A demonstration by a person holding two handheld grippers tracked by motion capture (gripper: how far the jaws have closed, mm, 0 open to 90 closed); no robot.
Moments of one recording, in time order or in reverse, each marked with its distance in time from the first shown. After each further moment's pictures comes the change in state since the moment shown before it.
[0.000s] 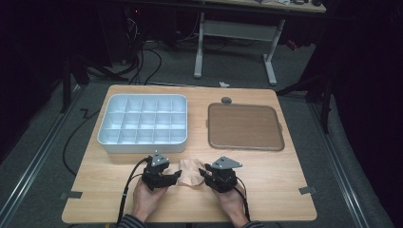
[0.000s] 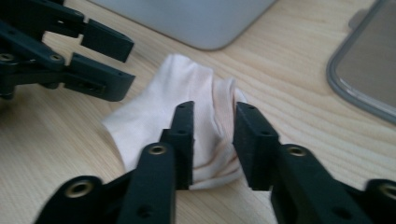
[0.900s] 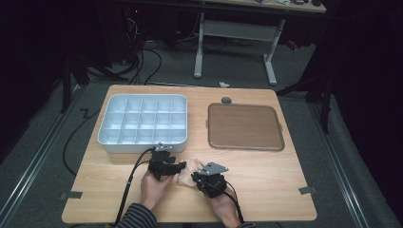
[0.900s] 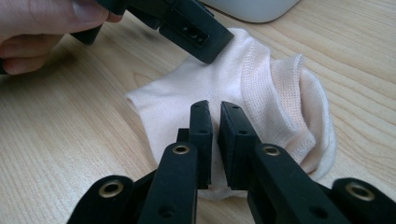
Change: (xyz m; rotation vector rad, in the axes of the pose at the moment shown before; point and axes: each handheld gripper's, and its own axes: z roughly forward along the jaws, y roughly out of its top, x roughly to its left) left arm 0.015 0.018 0.031 0.053 -0.068 -0.135; right arm 0.023 -0.011 0.026 0.062 0.047 -0.074
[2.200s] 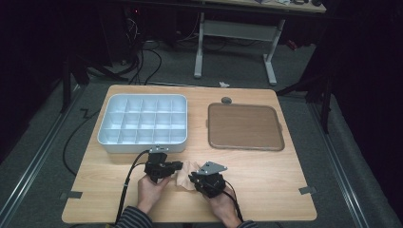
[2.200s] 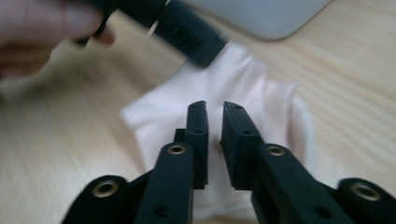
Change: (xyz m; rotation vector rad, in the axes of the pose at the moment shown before) left arm -0.004 -0.002 -0.020 -0.014 -0.113 0.012; right arm 0.004 0.011 -0.006 -0.012 0.040 -0.015
